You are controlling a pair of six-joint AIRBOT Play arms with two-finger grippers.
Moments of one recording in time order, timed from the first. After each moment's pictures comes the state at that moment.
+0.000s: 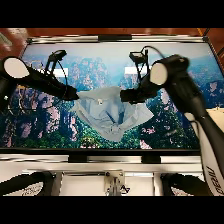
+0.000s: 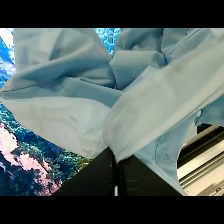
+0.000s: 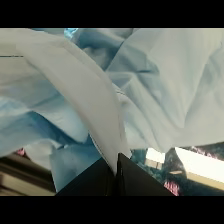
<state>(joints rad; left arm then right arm) -0.27 -1.30 1.46 1.15 -1.36 -1.41 0.51 -1.37 1.56 -1.47 1.40 1.80</state>
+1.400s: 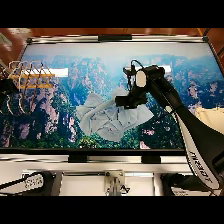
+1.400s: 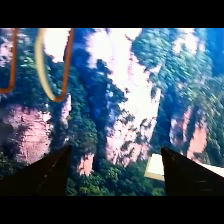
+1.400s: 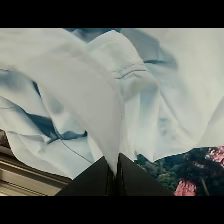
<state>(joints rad) 0.39 -1.32 1.53 1.42 -1.41 -1.42 0.52 -1.51 1.53 -1.40 1.40 1.82</state>
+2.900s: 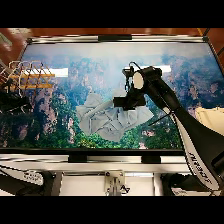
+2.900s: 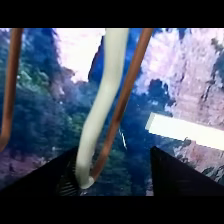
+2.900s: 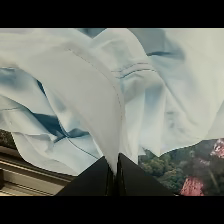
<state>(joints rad) 0.48 -1.73 1.47 1.43 -1.21 -1.33 0.54 -1.51 1.53 -1.41 1.41 1.90</state>
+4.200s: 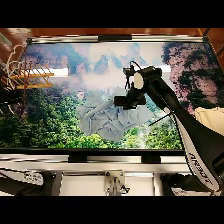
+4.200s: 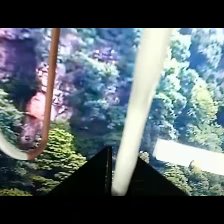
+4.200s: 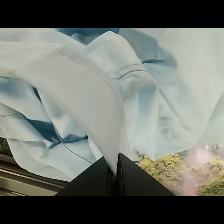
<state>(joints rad) 0.48 -1.65 1.58 1.44 -1.23 -1.33 0.54 -1.51 1.53 -1.44 1.39 1.90</state>
